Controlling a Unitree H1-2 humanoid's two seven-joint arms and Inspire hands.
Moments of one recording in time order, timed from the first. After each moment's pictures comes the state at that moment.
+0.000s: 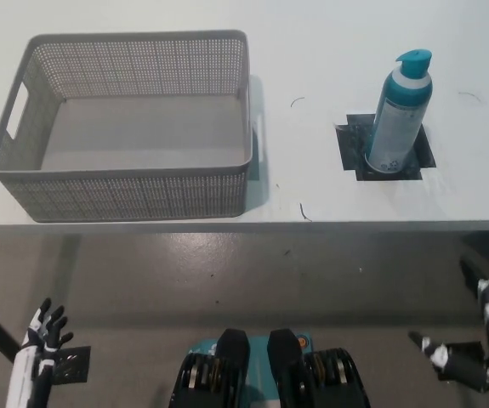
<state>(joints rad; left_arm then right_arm) 0.08 0.12 0.17 0.24 0.01 -0.37 0.02 0.05 -0.20 0.00 -0.04 -0.16 -0.32 -0.04</state>
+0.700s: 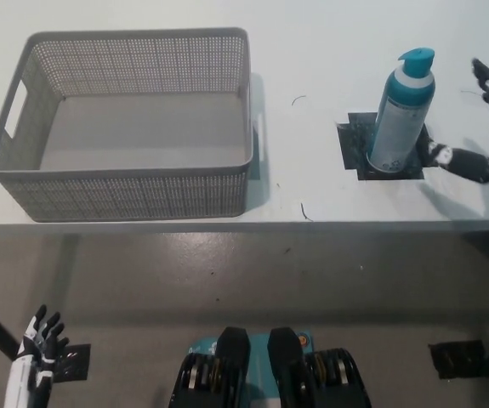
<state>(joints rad) 0.10 0.11 0.17 0.24 0.01 -0.42 0.02 -0.61 -0.27 -0.04 0.33 -0.26 0.03 -0.01</state>
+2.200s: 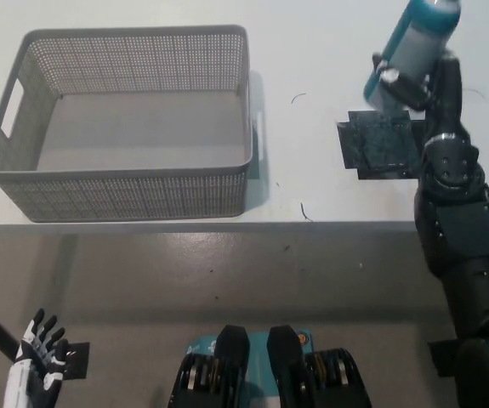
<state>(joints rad) 0.11 0.11 0.18 0.23 0.03 -0.43 0.03 -0.93 -0.07 -0.19 0.78 -0.12 -0.08 -0.25</state>
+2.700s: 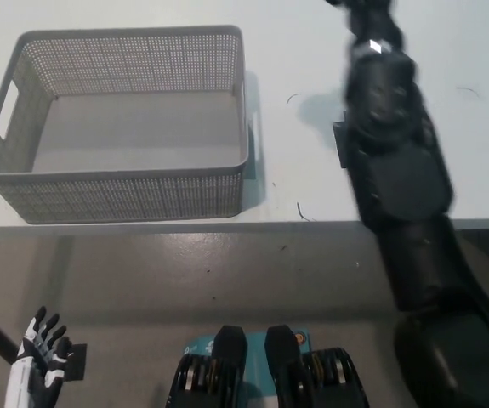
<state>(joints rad) 0.10 0.11 0.18 0.24 0.03 -0.43 0.03 -1.12 0.09 -0.02 0.51 -0.13 -0.03 -0.23</state>
